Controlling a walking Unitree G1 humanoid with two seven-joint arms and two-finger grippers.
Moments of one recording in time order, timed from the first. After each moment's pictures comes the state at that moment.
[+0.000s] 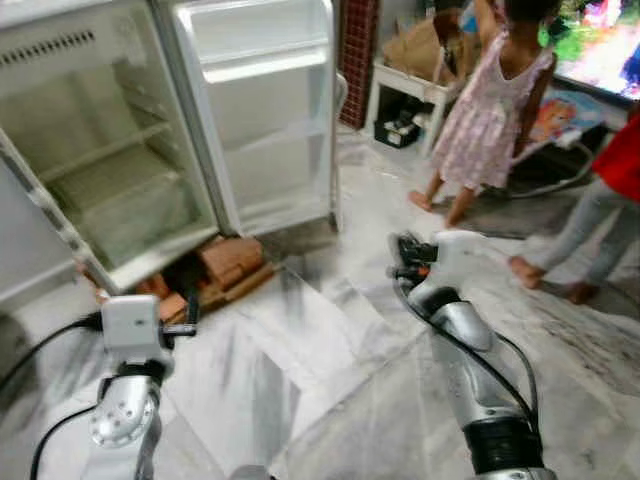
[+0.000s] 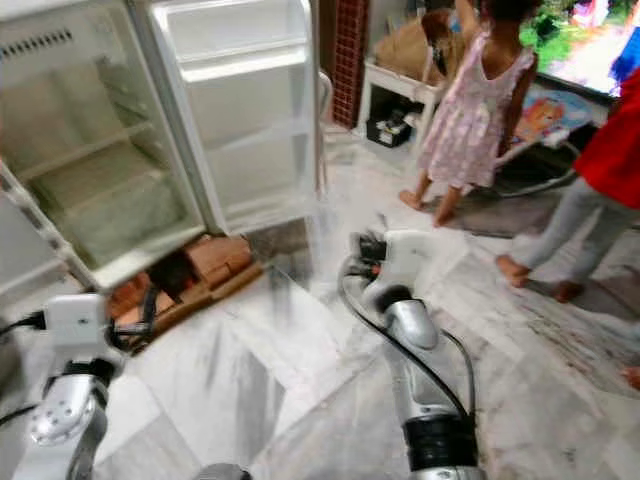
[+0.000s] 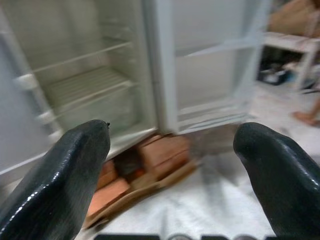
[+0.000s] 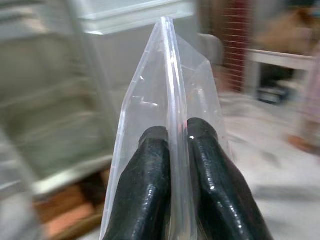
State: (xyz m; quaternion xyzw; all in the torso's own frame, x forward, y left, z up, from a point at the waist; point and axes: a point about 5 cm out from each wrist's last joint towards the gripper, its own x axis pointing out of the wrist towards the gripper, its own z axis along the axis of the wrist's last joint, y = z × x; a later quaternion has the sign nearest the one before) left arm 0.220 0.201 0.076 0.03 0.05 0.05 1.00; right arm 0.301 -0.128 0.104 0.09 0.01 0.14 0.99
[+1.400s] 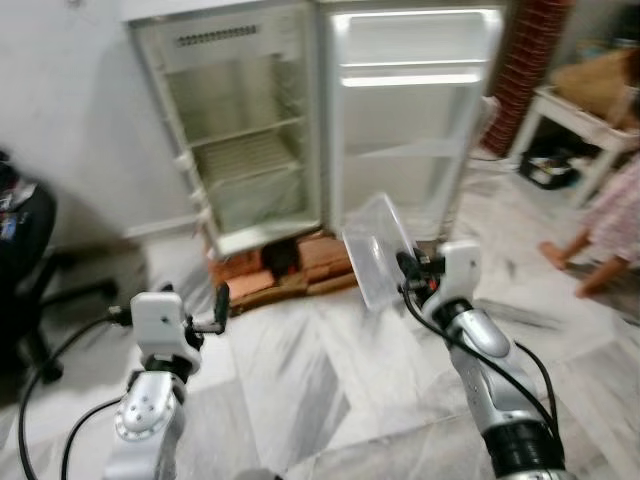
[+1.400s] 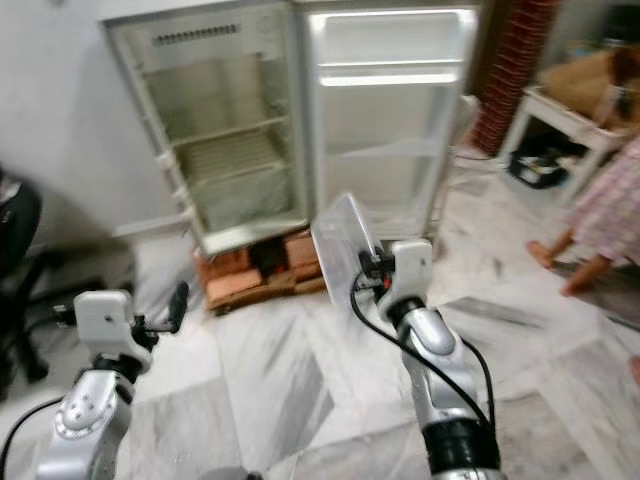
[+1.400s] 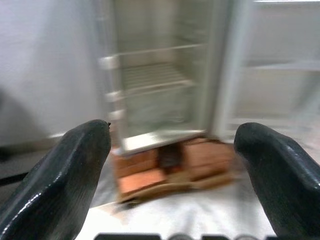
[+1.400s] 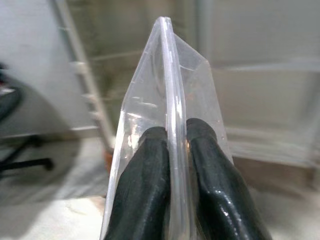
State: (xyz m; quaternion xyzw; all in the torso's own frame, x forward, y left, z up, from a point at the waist) left arm 0.225 0.188 0.076 0.00 0.04 0.01 1.00; right arm 0.301 -0.136 0.092 0.07 0.04 0.17 0.98
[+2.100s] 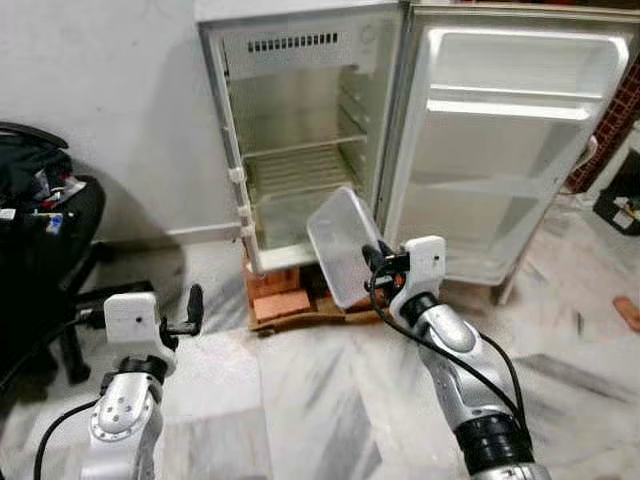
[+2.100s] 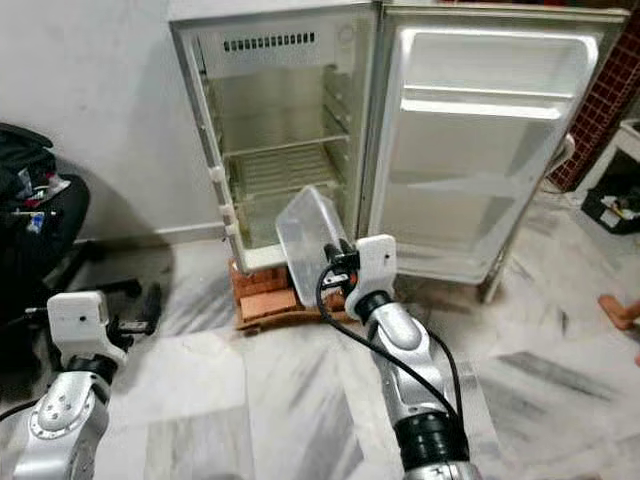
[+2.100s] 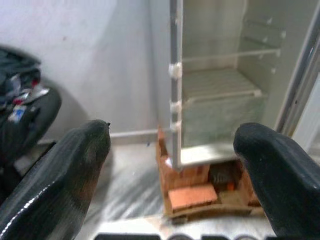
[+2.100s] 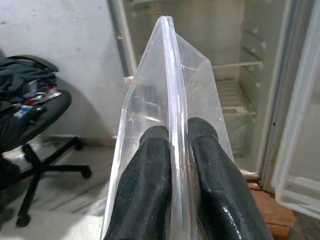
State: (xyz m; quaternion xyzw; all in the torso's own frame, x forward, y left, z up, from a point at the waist) left arm 0.226 0.194 0.077 0.00 0.04 0.02 1.00; right arm 0.300 -0.122 0.090 0.05 0.04 0.18 0.98
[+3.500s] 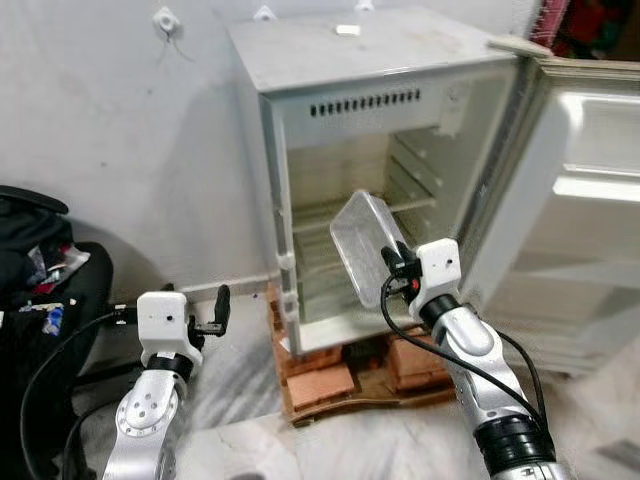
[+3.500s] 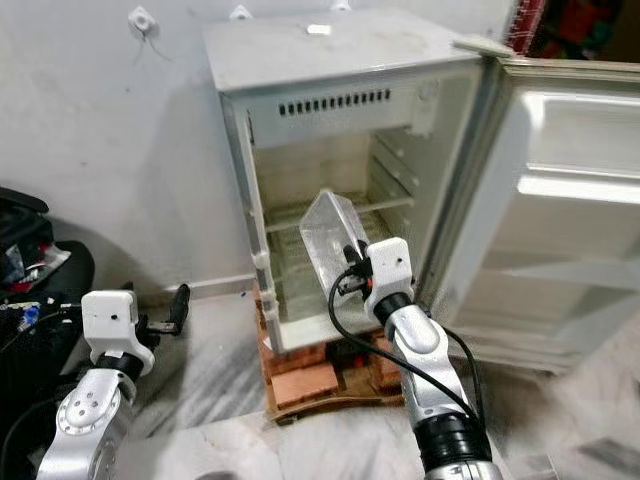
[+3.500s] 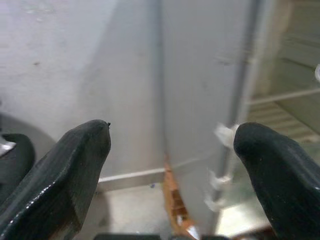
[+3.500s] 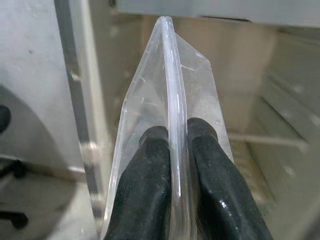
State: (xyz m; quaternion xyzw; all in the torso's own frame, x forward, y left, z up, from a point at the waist) left arm 0.232 0.180 0.075 0.01 0.05 -0.01 1.00; right arm 0.301 -0.132 0.088 -0.02 0.02 0.18 0.98
